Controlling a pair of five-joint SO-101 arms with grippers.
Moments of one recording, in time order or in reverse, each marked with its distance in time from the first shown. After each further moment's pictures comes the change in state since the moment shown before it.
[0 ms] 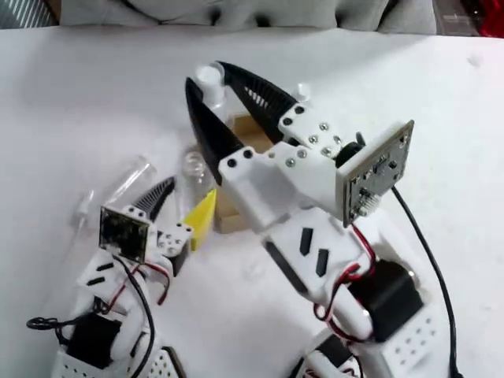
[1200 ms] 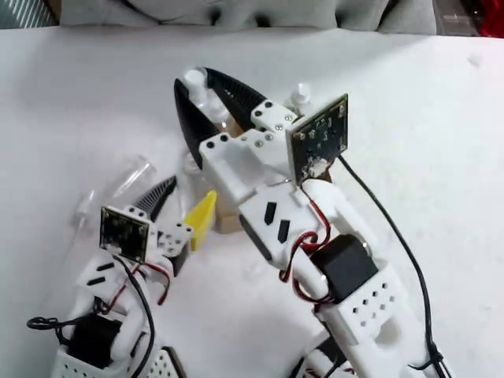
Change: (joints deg) left arm 0.2 -0.2 0.0 -0.2 0.0; right arm 1.2 3.0 13.5 -10.0 -4.6
